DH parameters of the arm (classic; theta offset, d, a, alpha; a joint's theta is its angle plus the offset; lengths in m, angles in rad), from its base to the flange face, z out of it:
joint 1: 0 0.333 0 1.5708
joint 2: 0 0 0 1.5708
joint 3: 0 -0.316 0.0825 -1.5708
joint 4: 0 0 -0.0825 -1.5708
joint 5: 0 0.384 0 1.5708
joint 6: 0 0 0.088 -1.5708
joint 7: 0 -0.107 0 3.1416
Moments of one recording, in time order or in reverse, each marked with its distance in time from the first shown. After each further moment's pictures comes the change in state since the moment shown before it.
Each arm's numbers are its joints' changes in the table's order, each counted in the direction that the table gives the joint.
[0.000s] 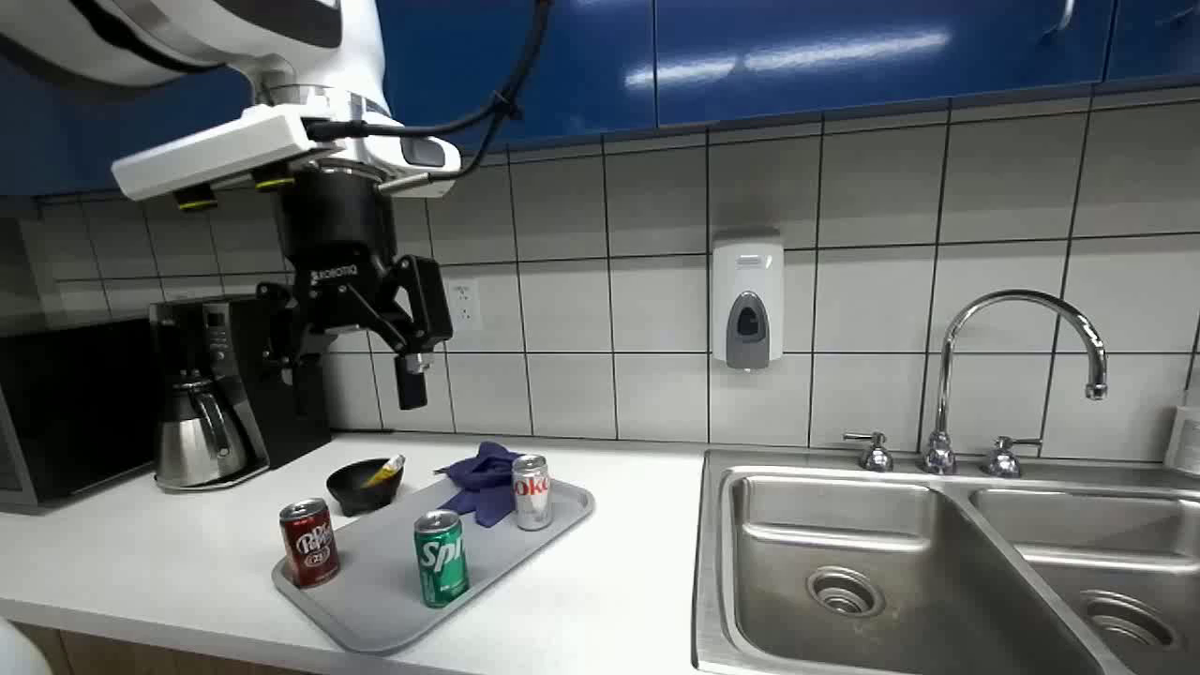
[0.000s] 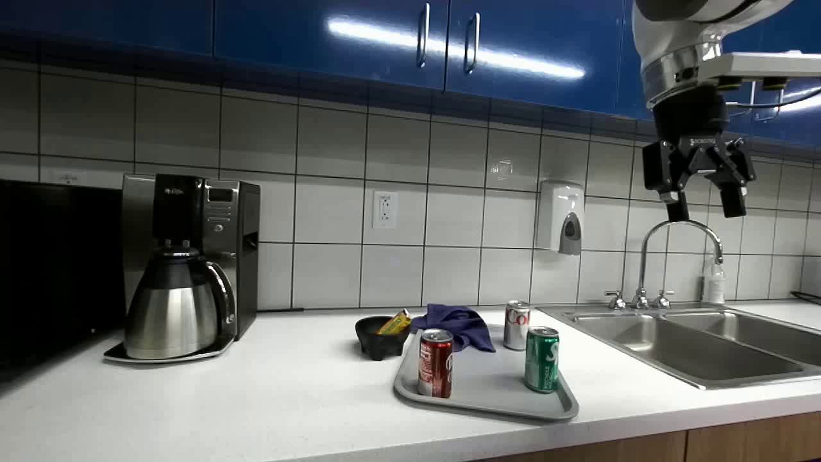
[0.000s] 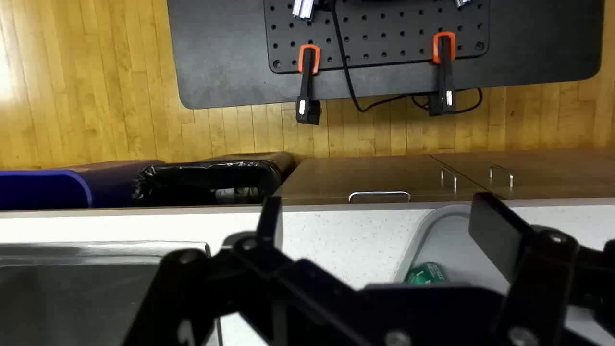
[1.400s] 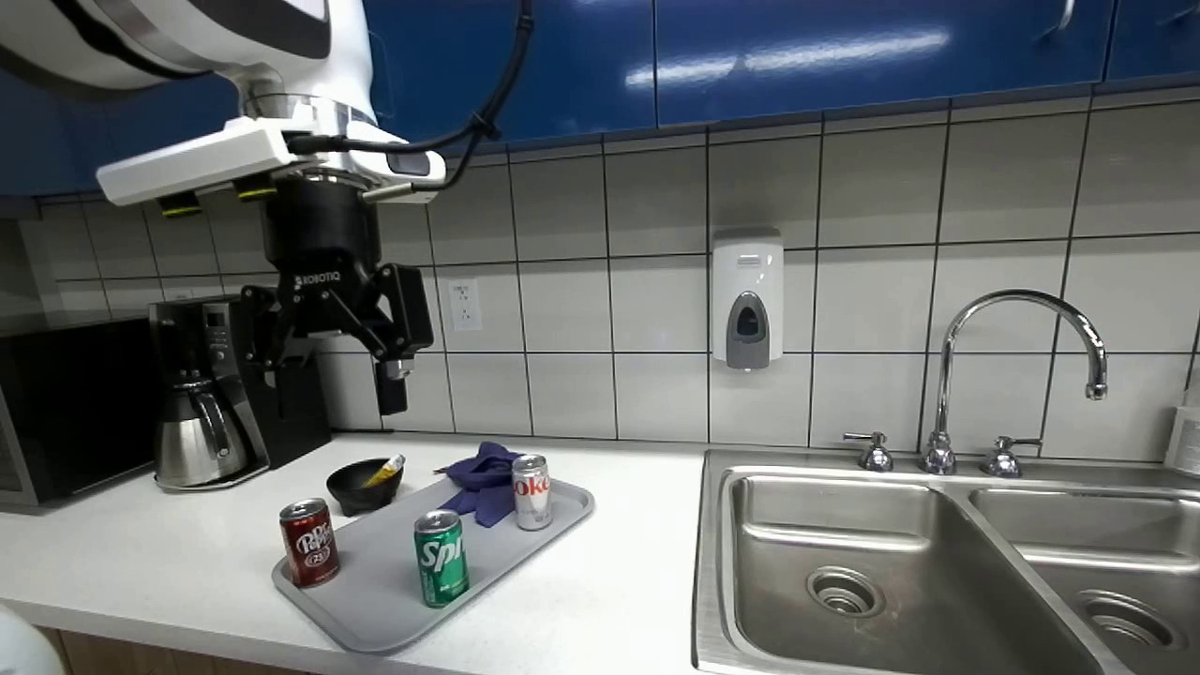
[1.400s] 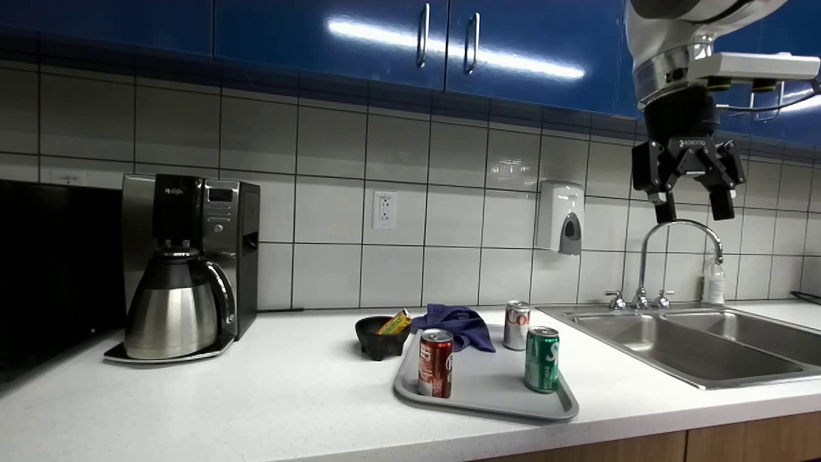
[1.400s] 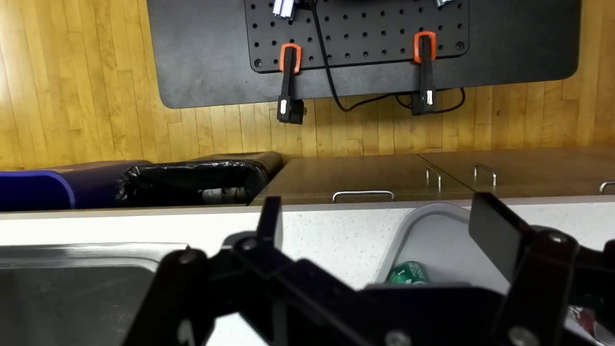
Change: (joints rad) arm 0.027 -0.001 -0.009 -0.007 0.036 0.008 -0.028
